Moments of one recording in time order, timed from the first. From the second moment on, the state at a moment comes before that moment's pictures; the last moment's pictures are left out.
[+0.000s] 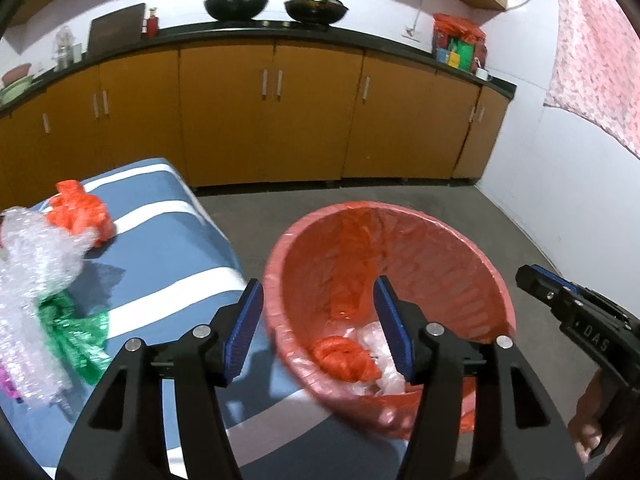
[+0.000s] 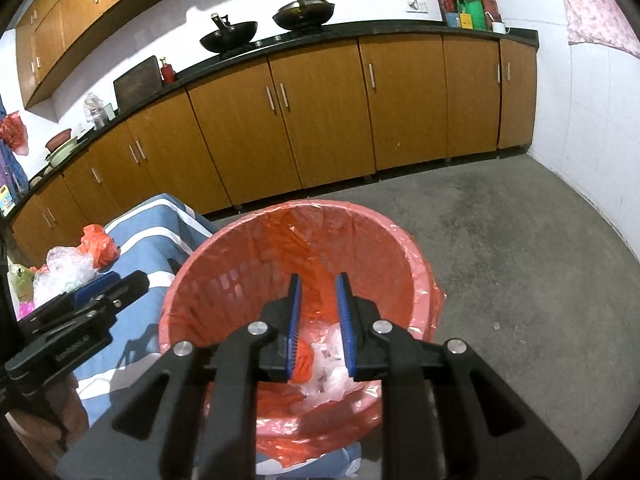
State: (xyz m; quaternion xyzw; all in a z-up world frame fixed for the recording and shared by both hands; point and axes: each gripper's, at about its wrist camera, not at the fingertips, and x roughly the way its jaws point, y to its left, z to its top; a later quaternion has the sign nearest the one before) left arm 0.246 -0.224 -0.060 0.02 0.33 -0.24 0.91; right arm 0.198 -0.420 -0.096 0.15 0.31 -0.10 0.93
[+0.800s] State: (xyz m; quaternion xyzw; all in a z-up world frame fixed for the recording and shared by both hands) left arm 0.182 0.061 -0.054 -0.02 0.27 0.06 0.96; right arm 0.249 -0.208 -0.074 0.07 0.33 0.09 0.94
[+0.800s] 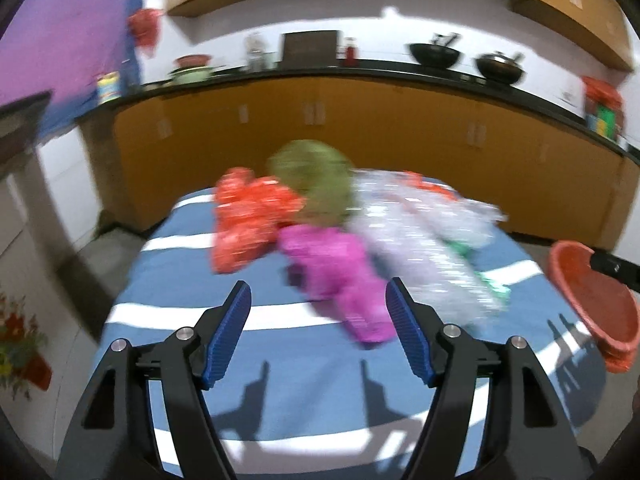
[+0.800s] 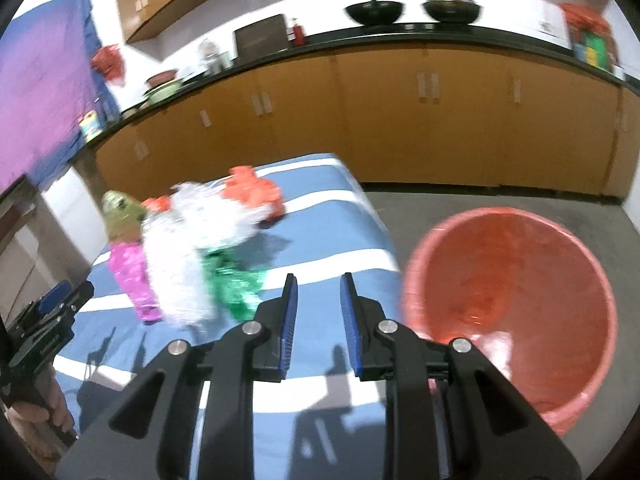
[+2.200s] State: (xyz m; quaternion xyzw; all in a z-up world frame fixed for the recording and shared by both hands) left arm 0.254 0.060 -0.078 -0.04 0.31 0.03 0.95; right arm 0.316 -0.114 -0.129 0.00 0.41 0.13 0.90
